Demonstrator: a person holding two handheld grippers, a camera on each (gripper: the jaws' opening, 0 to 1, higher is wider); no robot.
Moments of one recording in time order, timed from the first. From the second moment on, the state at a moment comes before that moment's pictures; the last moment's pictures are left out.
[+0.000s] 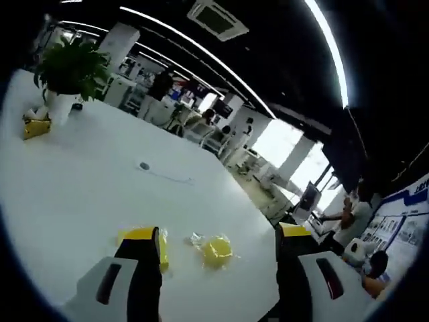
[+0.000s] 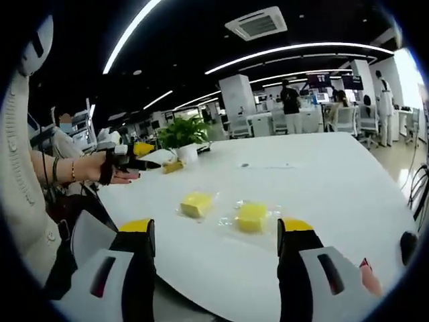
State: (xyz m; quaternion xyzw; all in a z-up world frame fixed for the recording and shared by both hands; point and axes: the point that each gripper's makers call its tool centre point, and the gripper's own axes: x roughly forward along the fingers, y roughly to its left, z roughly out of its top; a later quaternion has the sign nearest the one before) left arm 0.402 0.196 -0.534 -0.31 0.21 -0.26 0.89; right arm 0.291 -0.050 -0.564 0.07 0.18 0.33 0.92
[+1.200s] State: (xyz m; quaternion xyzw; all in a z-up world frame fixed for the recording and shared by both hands) left arm 0.494 0.061 -0.707 -0.38 0.41 -0.16 0.81; right arm 0.328 -0.100 -0.620 0.13 0.23 0.33 0.91
